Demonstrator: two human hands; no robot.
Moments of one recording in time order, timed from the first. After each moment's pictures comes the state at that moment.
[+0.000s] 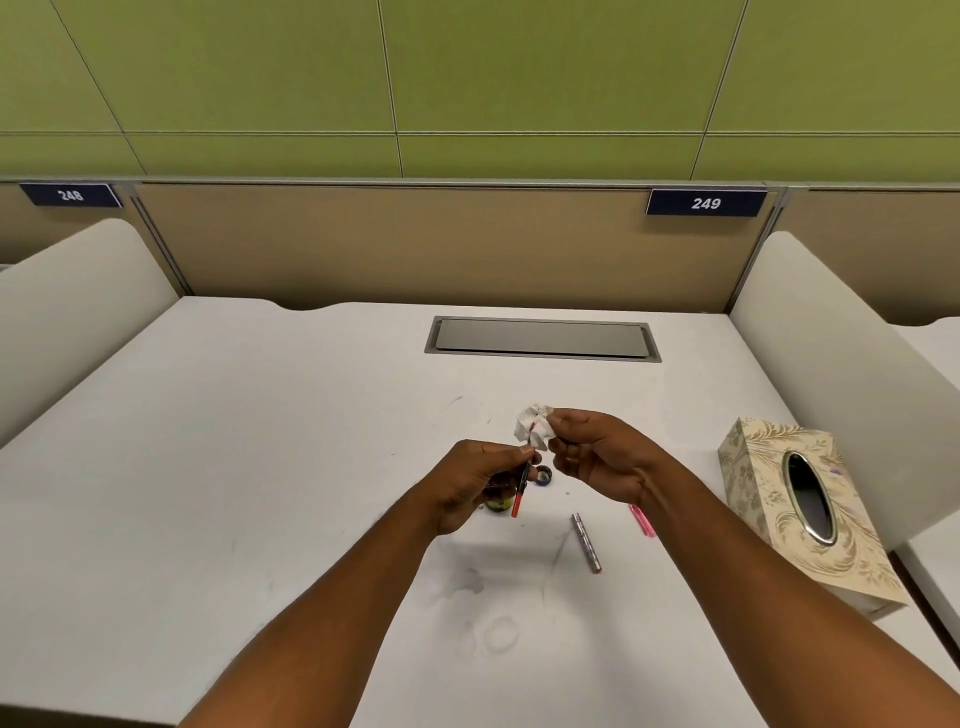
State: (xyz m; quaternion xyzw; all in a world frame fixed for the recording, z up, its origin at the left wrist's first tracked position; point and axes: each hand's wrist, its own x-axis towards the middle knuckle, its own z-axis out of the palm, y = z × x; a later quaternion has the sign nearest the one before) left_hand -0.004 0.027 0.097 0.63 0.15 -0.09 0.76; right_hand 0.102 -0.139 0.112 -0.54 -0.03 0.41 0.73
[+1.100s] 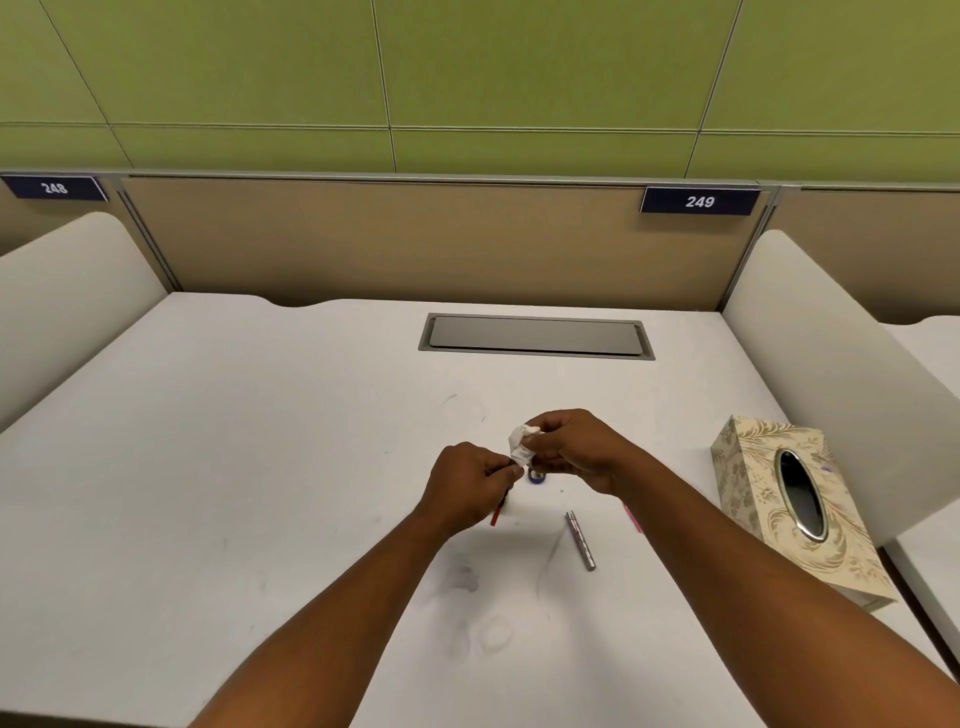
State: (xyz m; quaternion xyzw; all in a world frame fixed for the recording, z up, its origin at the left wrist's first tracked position) left_hand 0.001 0.027 0.070 0.91 0.11 0.06 0.40; right_hand 0.107 -0.120 0.101 -0.73 -0.10 0.35 0.58
